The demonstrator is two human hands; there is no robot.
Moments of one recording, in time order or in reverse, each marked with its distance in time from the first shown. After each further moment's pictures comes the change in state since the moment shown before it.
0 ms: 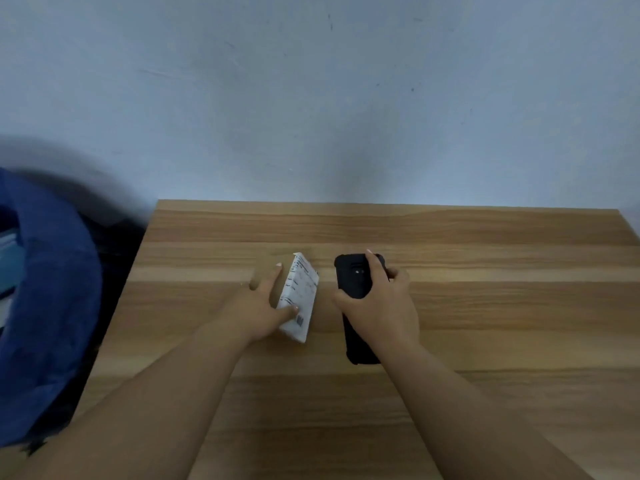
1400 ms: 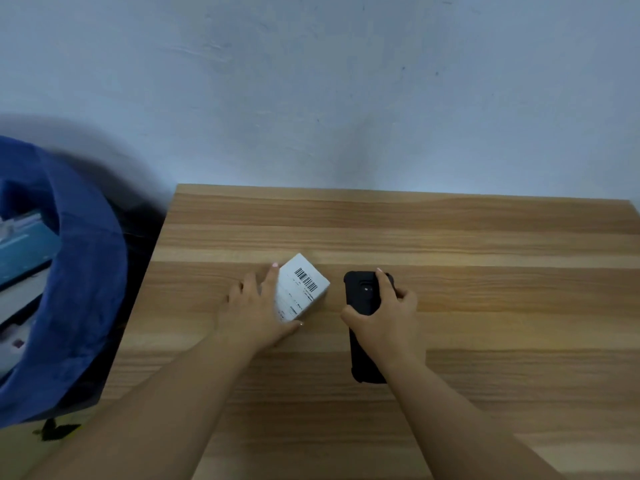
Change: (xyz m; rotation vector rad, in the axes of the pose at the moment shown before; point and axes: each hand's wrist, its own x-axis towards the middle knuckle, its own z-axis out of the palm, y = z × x) left_hand -0.041 -0.038 0.019 0.336 0.181 0.024; right_hand -0.053 0.009 0.041 0.027 -0.018 0.097
